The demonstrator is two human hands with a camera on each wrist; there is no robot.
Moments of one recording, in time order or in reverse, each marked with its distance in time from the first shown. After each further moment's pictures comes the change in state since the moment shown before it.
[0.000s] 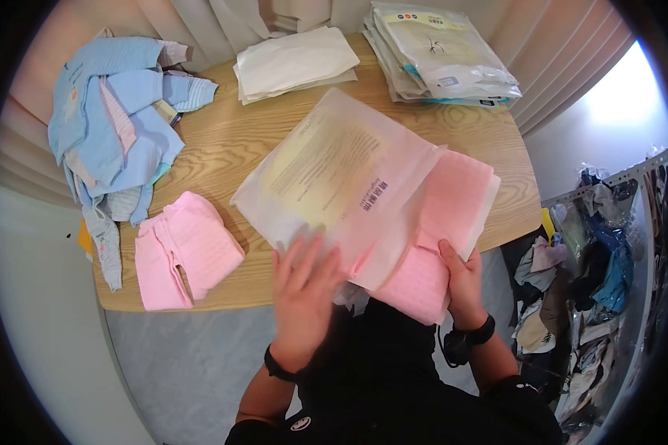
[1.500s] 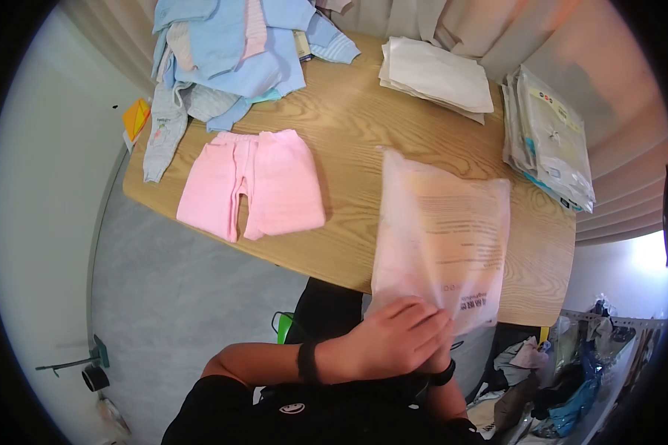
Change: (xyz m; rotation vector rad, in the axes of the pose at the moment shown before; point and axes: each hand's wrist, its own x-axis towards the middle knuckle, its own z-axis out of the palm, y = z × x) left_hand -0.012 0.035 -0.012 -0.133 0.063 0.304; right_hand -0.021 0.078 0.035 0.155 -0.360 0.114
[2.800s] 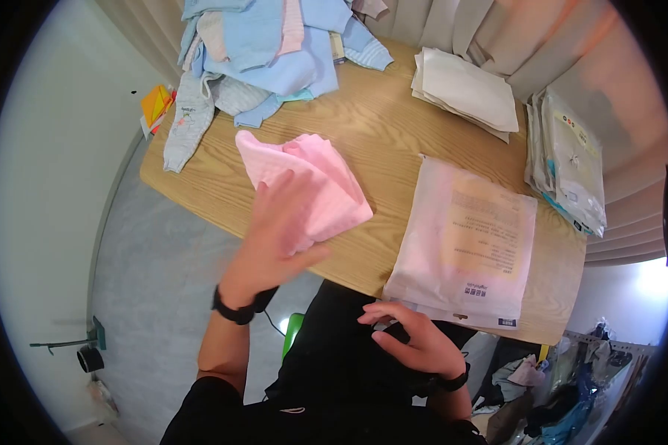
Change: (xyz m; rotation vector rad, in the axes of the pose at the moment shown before) left_hand -0.057 -0.123 -0.117 0.108 0.028 -0.572; right_hand 0.015 -0.063 0.088 -0.862 -0.973 0.089
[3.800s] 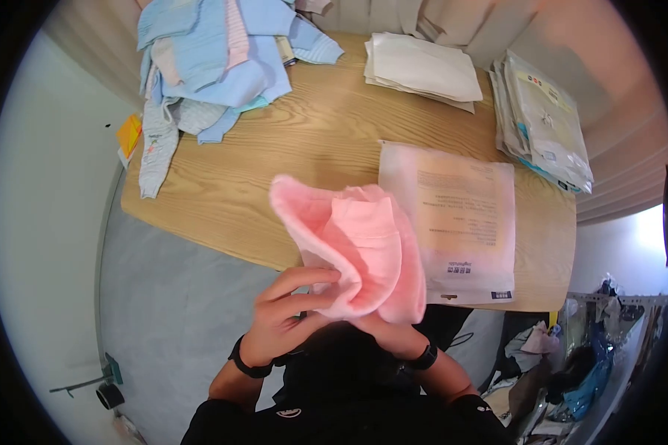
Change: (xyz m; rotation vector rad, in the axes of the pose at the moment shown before) left_hand -0.045 0.053 0.037 -0.591 0.040 0.182; right_hand 0.021 0.014 0.035 0.696 0.162 -0.039
